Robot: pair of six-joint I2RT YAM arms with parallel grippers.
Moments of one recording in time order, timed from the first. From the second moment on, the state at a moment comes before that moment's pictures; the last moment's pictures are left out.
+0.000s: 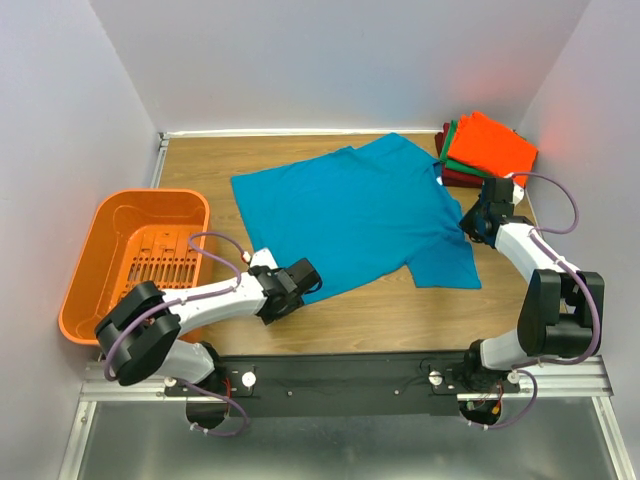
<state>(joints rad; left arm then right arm) -0.92 1.36 0.69 -0.71 -0.41 -1.40 -0.07 1.46 0.88 -0.26 0.15 0.57</state>
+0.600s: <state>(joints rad) -0.89 1.42 0.72 -0.76 -0.51 -1.43 -0.07 1.46 0.88 -0.25 0.13 0.57</state>
